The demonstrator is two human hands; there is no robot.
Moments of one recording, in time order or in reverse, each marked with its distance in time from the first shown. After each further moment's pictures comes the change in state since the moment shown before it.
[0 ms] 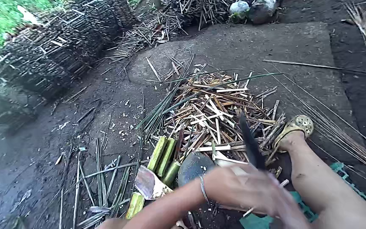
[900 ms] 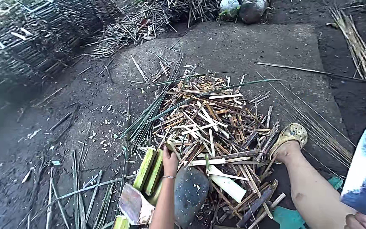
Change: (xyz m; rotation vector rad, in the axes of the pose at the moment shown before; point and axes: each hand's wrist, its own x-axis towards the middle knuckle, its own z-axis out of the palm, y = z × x) left_hand -0.158 -0.149 0.019 -0.236 0.736 -1.423; right_hand 0.035 -0.045 -0.114 0.627 -0.004 0.111
